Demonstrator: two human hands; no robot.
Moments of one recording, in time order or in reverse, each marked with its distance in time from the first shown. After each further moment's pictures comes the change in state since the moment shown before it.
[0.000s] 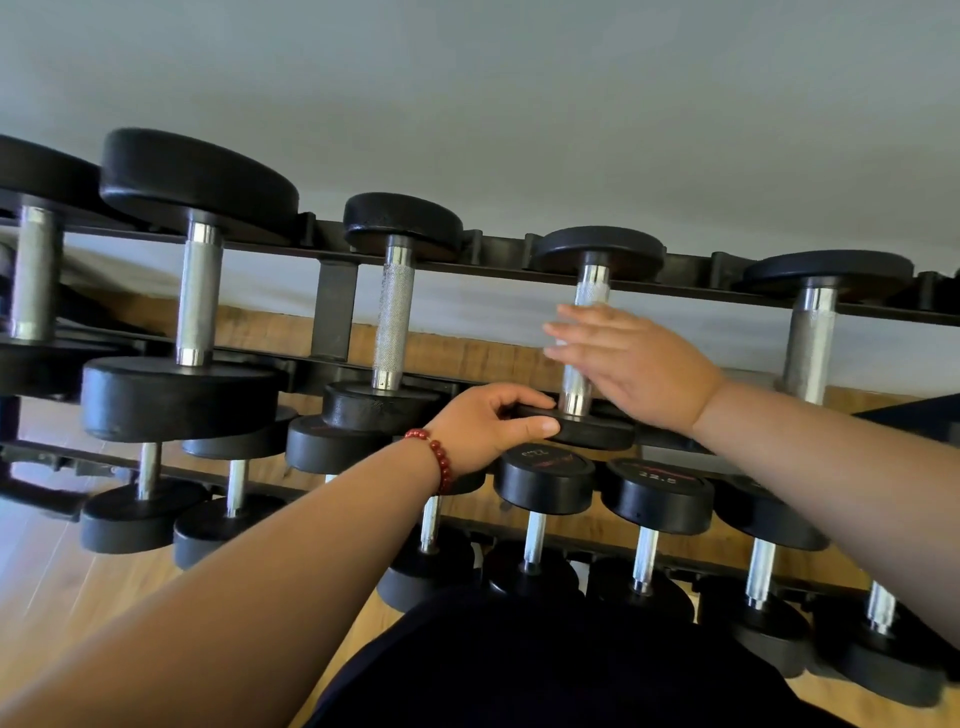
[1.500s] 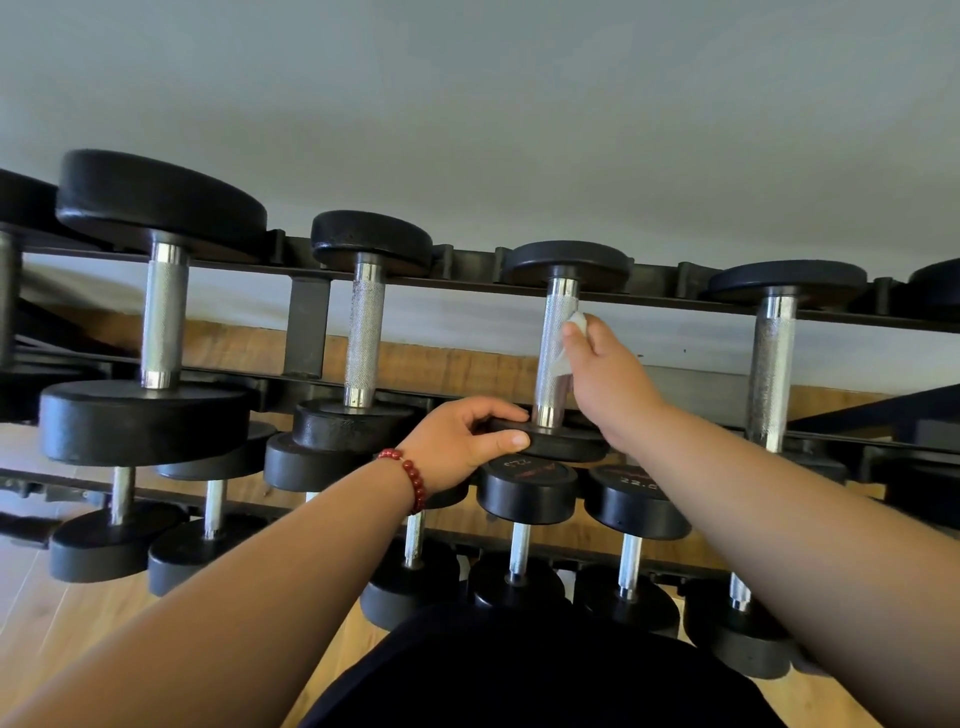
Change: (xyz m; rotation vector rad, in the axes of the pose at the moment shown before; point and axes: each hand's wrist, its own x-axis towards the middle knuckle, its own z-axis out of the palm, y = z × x) left_hand 0.002 0.000 0.002 -0.004 0.021 0.037; right_hand 0.025 -0.038 -0.004 0.948 0.189 1.143
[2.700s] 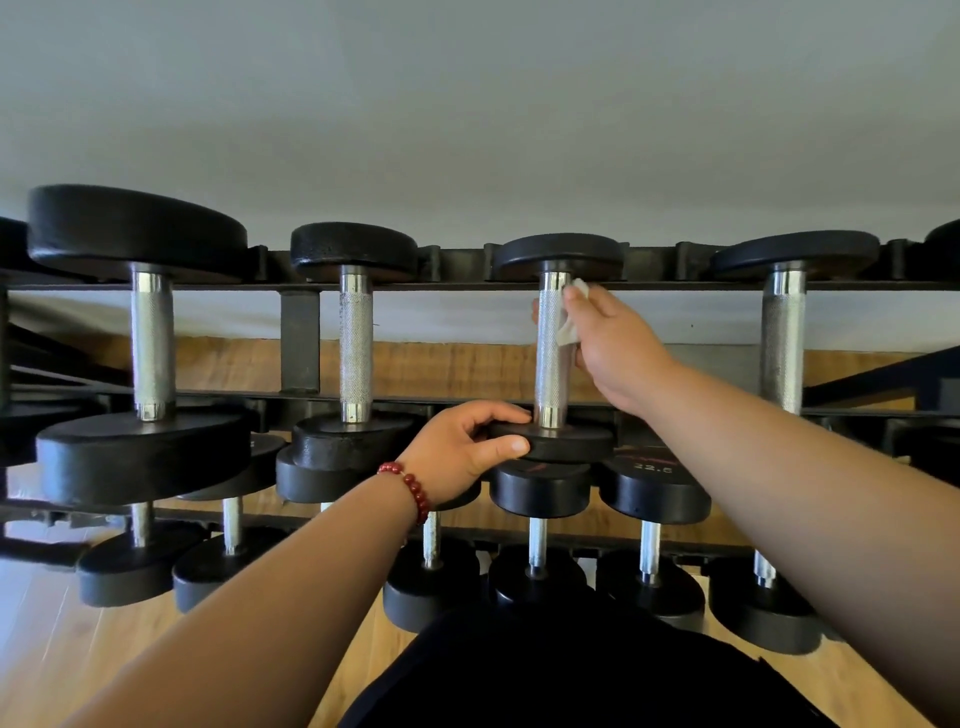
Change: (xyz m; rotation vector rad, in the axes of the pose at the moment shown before) left_hand 0.006 -0.006 -0.001 -0.066 -0.016 0.037; right_hand 0.029 0.000 -0.011 0.237 -0.068 0.052
